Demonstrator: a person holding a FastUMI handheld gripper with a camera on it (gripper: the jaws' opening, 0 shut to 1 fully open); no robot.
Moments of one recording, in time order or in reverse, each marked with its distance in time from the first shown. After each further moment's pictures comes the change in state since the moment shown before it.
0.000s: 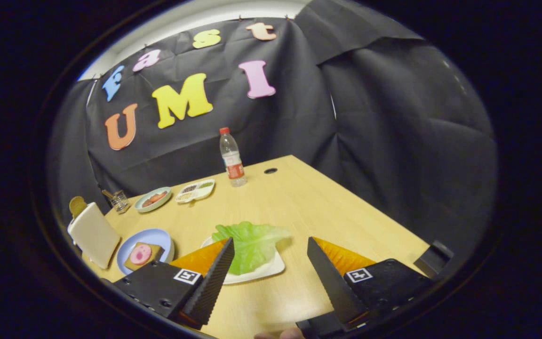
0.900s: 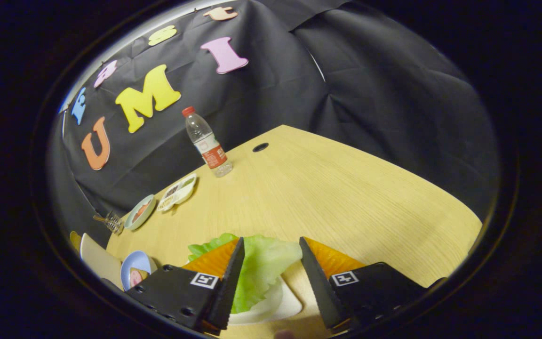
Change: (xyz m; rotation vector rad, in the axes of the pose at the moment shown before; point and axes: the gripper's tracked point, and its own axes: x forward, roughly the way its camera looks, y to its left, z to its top) arm 0.099 0.009 -0.007 0.154 0.124 0.001
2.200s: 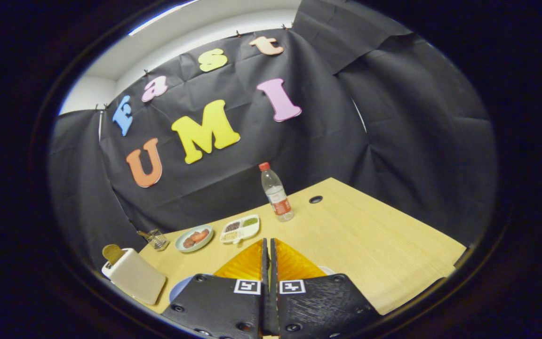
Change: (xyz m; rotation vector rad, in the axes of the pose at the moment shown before) arm -0.119 0.134 0.064 -0.116 -0.272 0.231
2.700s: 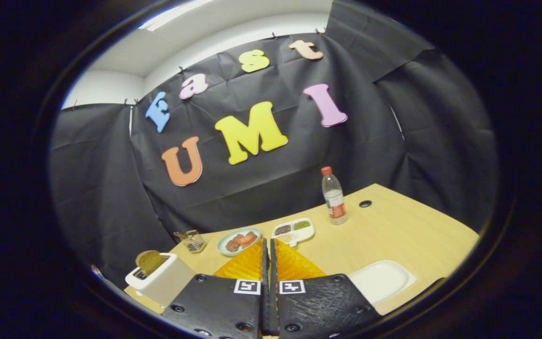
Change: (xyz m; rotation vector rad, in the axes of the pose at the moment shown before) arm -0.005 0.147 -0.022 -0.054 -0.014 0.173
